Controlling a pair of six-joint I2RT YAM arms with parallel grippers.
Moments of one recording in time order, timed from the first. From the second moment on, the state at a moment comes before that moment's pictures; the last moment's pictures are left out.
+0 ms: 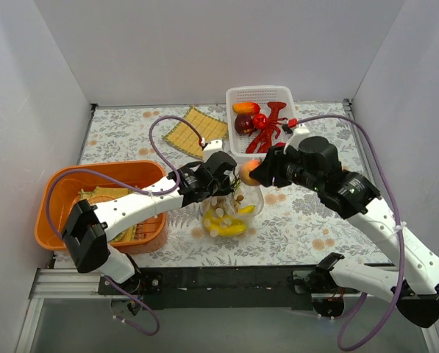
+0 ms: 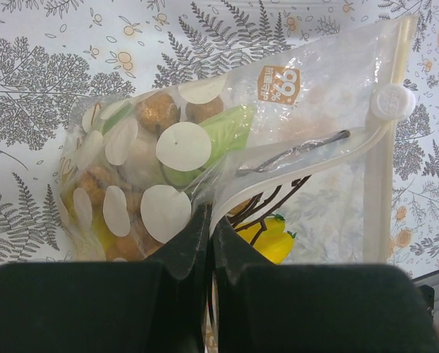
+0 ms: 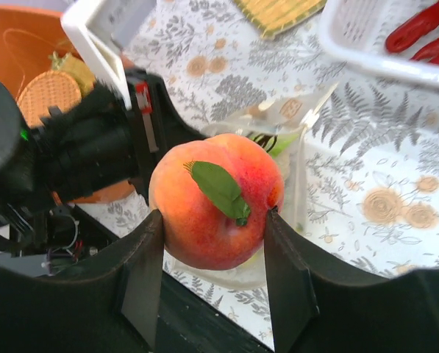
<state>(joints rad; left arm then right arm) -0.95 1.50 1.22 -0.52 -0.36 -0.85 0.73 0.97 1.13 -0.63 -0.06 0.48</state>
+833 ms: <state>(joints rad) -0.94 1.48 1.21 -0.53 -0.31 -0.84 0.27 1.68 1.36 -0.30 -0.09 0.39</state>
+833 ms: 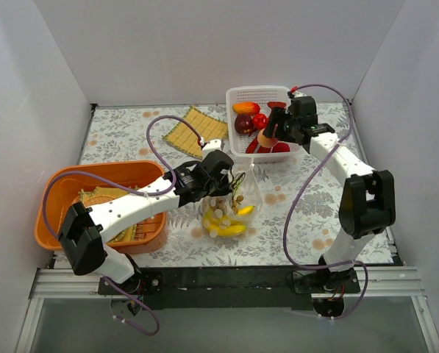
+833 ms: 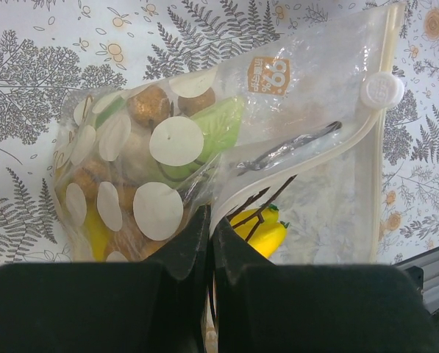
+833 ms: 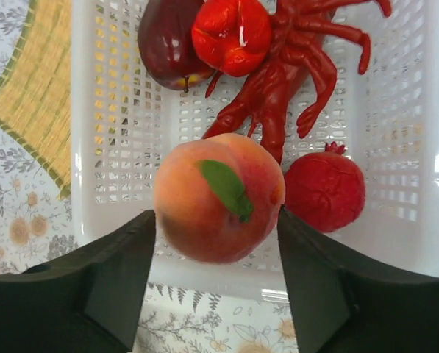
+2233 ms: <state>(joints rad) -0.94 1.48 1.27 -0.52 -0.30 -0.82 0.75 1.14 0.75 -0.03 0.05 0.73</state>
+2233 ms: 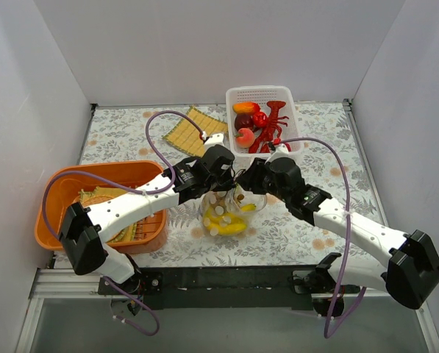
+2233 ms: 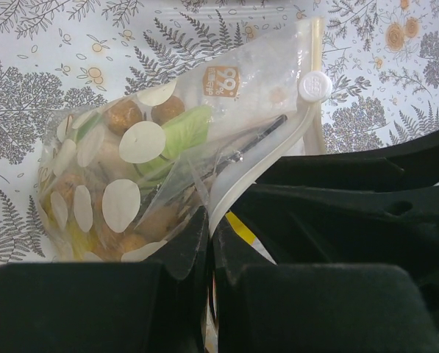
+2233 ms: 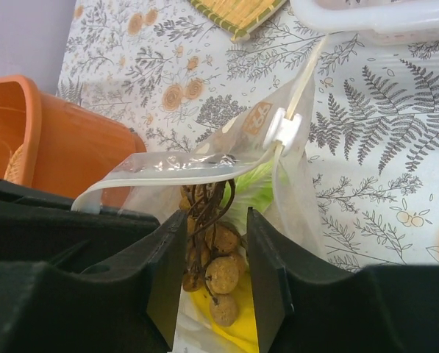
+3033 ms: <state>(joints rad) -0.92 1.48 1.31 -0.56 -0.36 -0.86 0.92 1.09 0.69 0.12 0.28 0.64</state>
